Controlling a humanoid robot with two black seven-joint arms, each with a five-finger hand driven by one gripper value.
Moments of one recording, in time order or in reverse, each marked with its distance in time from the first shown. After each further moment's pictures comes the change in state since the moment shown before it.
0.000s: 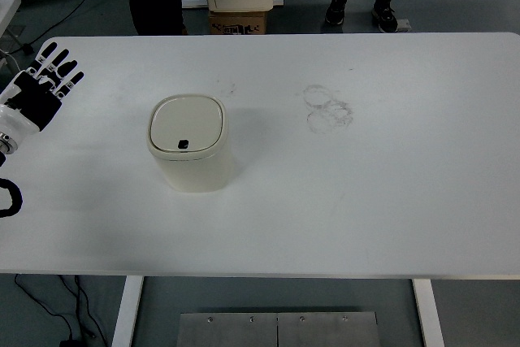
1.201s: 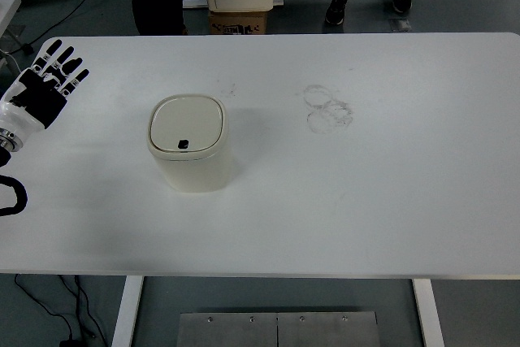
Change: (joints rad) left arm -0.006 -0.012 -0.004 -0.009 0.003 0.002 0.000; right arm 0.000 0.000 0.000 0.000 0.000 0.000 0.000
